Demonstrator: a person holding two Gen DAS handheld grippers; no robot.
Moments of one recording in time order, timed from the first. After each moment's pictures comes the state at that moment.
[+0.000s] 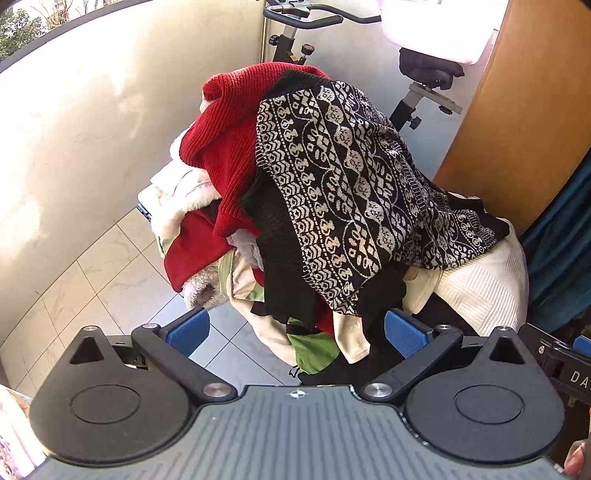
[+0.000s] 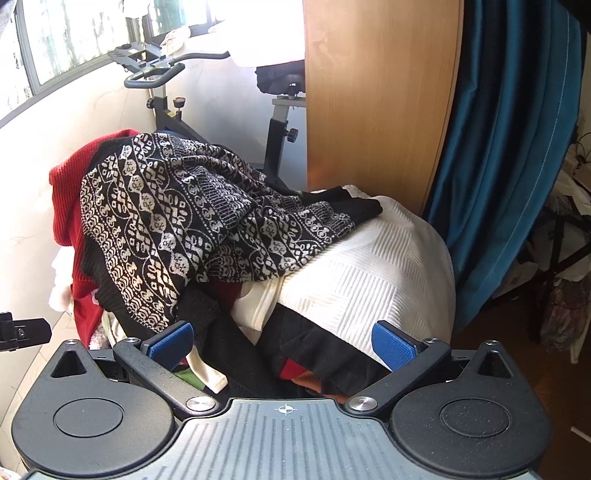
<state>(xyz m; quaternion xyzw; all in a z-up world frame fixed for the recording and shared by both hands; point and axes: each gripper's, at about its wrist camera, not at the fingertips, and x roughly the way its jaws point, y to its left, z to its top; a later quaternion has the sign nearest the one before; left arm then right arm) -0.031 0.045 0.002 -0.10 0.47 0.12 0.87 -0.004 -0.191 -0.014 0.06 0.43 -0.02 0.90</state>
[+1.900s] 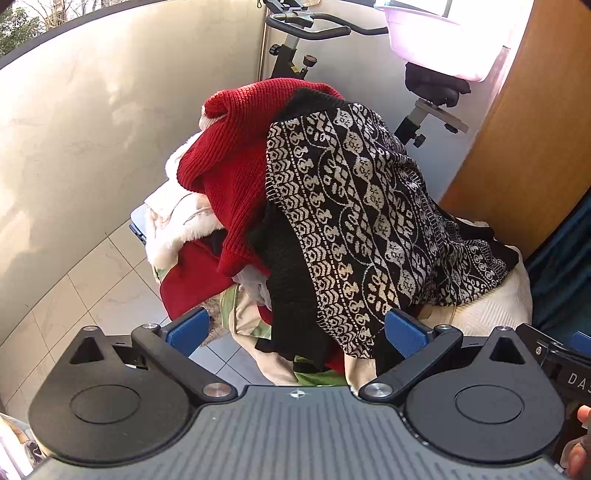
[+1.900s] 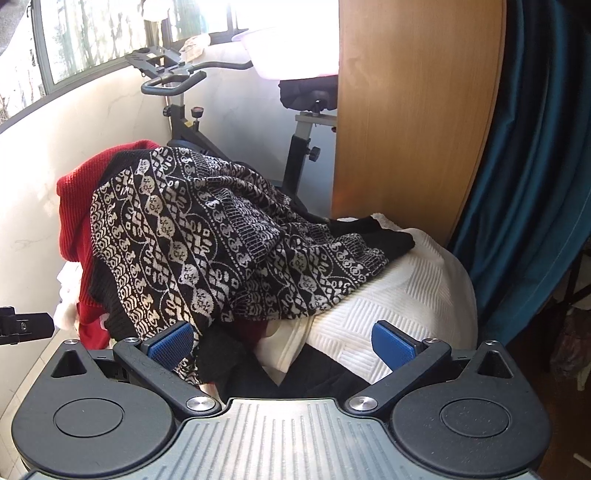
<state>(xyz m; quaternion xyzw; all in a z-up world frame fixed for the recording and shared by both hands) 0.012 0.090 -0.004 -0.12 0.45 0.11 0.88 0.049 -0.157 -0.017 0.04 0.41 -0.01 0.91</state>
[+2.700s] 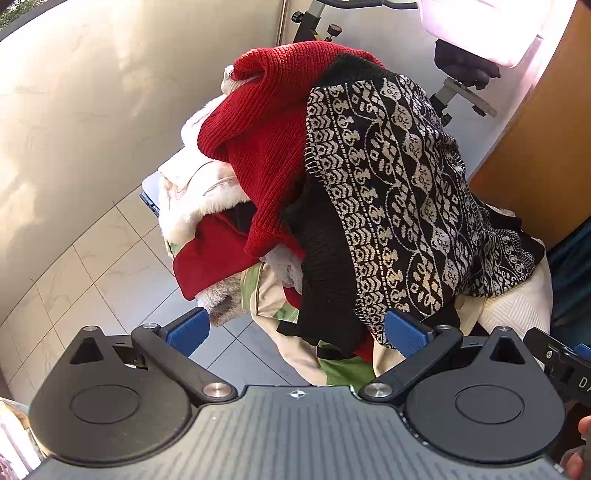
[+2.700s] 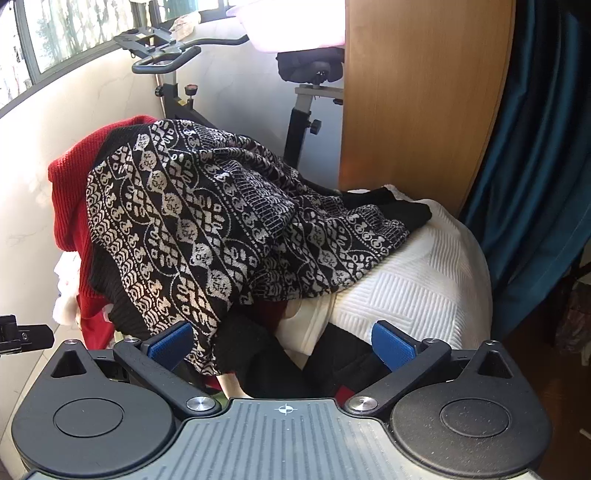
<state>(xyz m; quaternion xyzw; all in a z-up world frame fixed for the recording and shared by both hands) 0.029 0.132 -0.031 -0.14 0.50 0.11 0.85 0.069 -0.128 -0.039 0.06 0.44 -0.02 0.89</state>
